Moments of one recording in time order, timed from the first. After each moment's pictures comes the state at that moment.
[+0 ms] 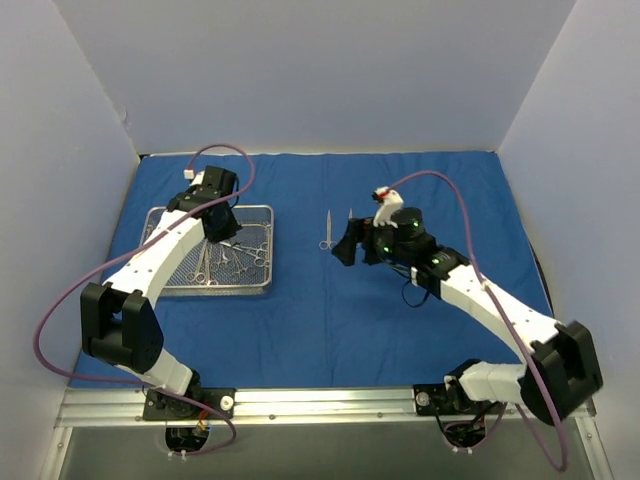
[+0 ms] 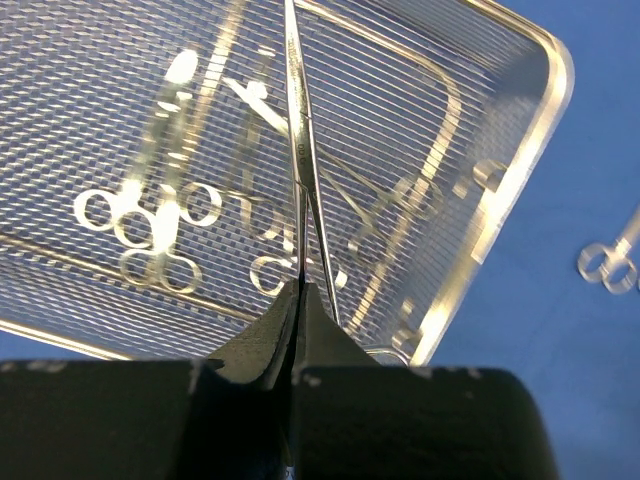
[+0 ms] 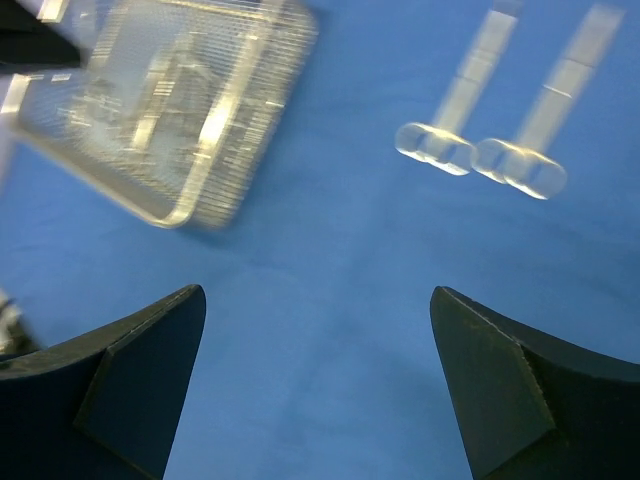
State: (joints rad) left arm -0.29 1.57 1.34 -0.80 -0.31 -0.66; right arm 0.53 1.21 0.82 -0.11 -0.18 0.42
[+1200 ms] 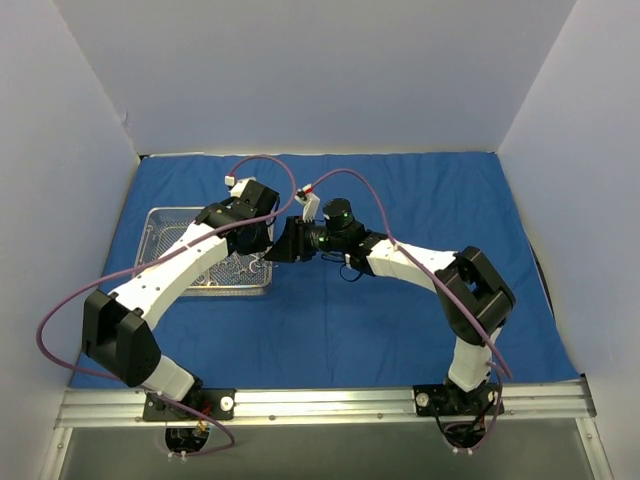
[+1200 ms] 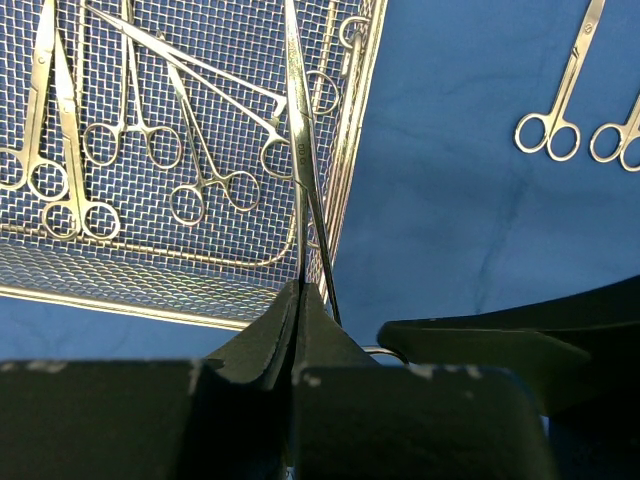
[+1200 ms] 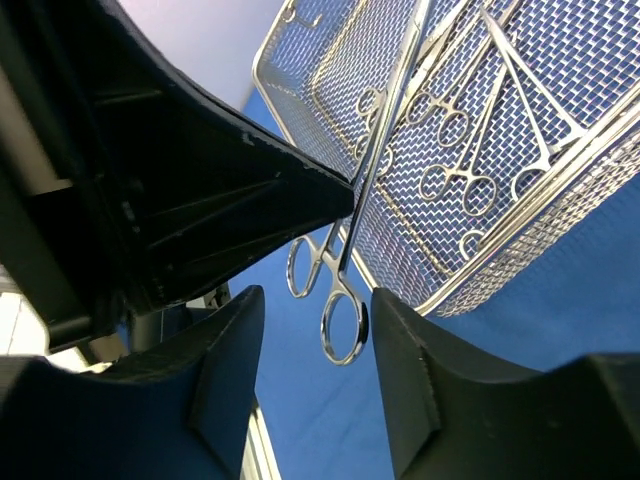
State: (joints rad) left arm -0.58 1.52 1.36 -0.87 -0.38 -0.70; right arm 0.73 1.80 1.11 0.35 -0.60 0.69
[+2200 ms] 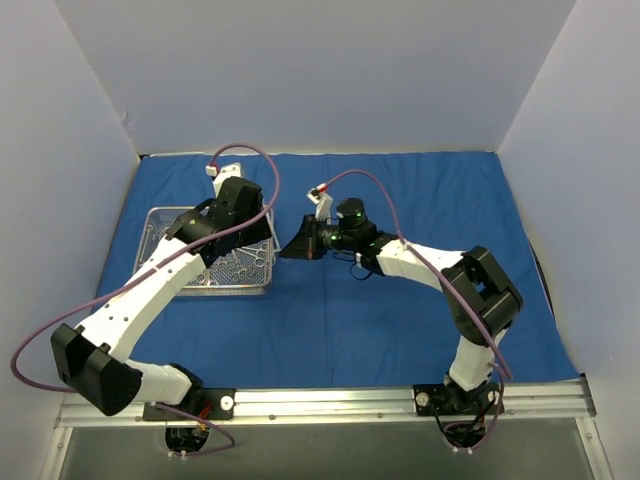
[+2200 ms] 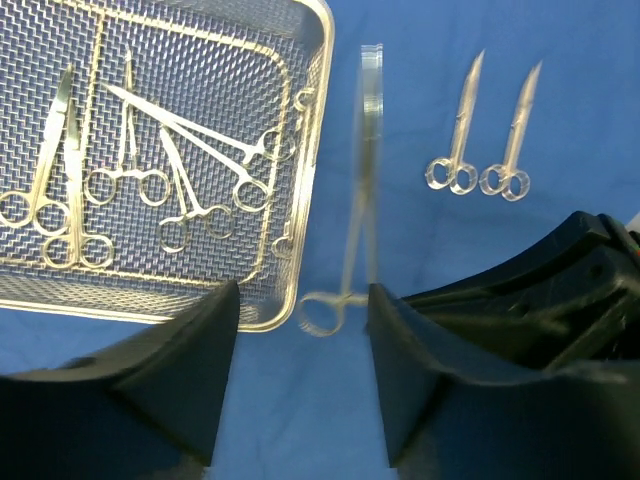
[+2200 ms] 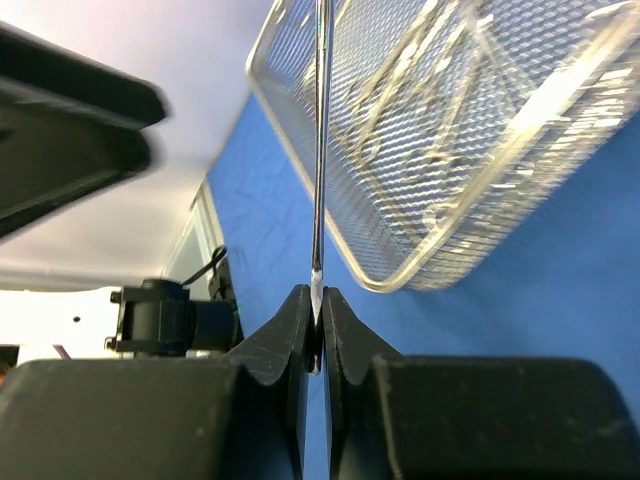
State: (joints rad) left arm -0.59 1.37 1.36 -0.82 -0.40 -0.70; right arm 0.68 1.80 1.06 0.41 -0.65 0.72
